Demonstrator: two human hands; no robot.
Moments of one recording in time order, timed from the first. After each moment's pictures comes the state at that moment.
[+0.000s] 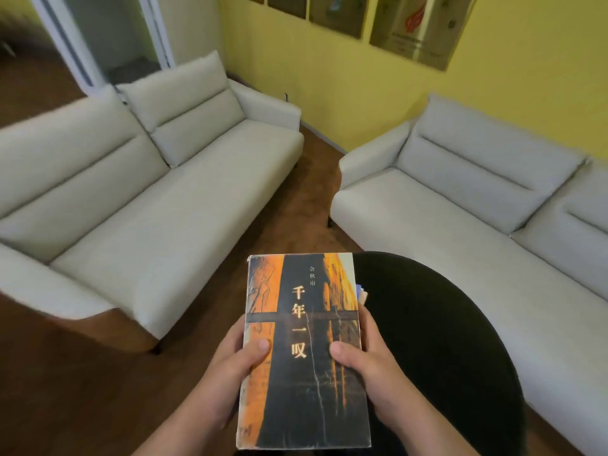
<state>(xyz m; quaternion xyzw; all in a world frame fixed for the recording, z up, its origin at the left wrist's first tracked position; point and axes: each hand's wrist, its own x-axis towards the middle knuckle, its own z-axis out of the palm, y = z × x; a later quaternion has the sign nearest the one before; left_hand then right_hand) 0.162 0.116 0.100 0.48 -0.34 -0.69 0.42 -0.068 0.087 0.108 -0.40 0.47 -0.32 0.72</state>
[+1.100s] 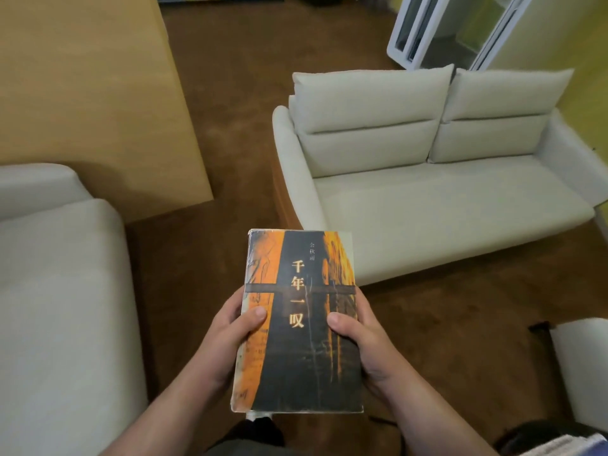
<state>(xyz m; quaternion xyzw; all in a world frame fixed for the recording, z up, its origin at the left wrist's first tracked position) 0.504 0.297 0.065 0.60 -0.11 -0.41 0.68 0.375 0.112 0.072 -0.52 0.27 -0.01 0.81</state>
